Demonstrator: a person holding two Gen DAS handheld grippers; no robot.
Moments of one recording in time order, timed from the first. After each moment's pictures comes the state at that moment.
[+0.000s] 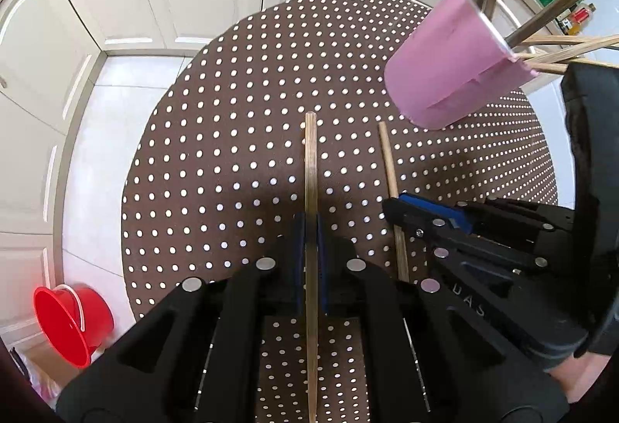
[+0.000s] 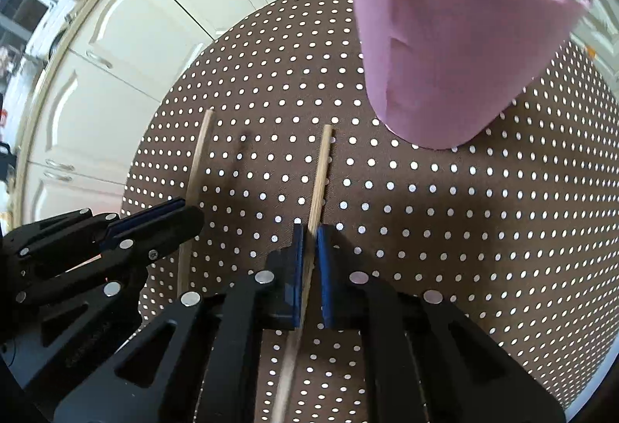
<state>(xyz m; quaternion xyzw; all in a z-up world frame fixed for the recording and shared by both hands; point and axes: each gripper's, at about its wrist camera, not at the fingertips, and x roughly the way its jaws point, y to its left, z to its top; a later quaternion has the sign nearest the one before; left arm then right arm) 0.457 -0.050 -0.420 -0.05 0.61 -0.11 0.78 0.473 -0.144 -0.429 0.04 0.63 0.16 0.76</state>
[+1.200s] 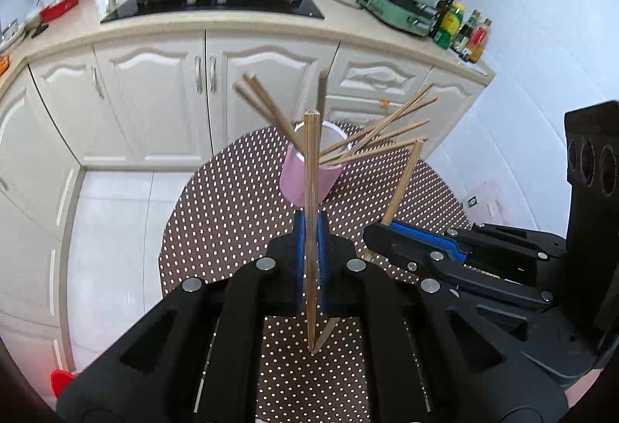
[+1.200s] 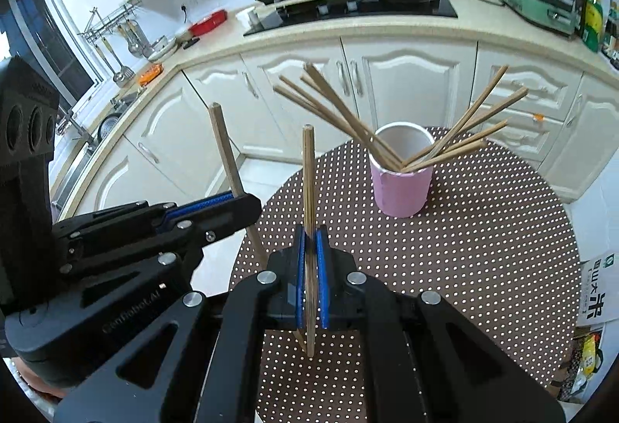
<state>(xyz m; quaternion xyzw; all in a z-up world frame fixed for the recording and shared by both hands) 0.385 -0.063 -0.235 -0.02 0.44 -0.22 0.87 0.370 -0.163 -0.258 0.08 0.44 0.15 0.88</state>
